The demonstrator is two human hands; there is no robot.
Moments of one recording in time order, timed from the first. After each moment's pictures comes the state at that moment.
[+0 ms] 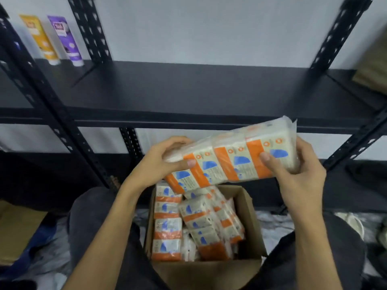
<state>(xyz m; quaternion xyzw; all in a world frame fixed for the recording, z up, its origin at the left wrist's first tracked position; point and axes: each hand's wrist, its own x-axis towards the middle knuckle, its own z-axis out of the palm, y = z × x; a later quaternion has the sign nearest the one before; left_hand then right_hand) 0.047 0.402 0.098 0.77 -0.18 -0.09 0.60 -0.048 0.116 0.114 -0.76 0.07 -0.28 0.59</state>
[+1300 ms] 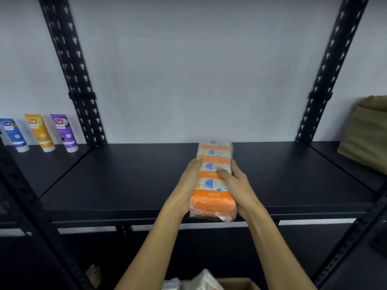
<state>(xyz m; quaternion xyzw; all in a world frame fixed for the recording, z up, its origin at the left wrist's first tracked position) 0.209 0.286 0.182 0.62 0.00 -0.18 0.77 0.175 0.144 0.172 -0.67 0.06 -0.03 0.74</state>
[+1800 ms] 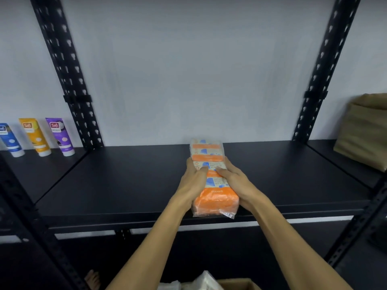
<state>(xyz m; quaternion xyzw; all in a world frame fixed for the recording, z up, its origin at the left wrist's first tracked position) 0.221 0.277 0.180 0.75 -0.05 -0.11 0.65 0.192 0.127 0.178 -0.69 0.00 0.03 0.73</state>
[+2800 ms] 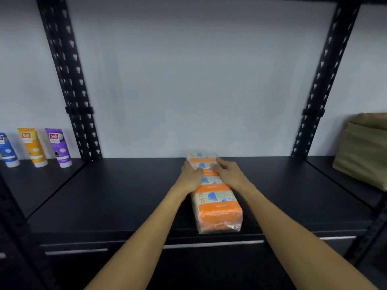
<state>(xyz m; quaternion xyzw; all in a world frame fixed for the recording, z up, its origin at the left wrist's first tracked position) 0.314 0.278 0.168 0.81 -0.08 -0.07 0.57 0.253 0.124 0.207 -0.85 0.05 -0.04 0.53</state>
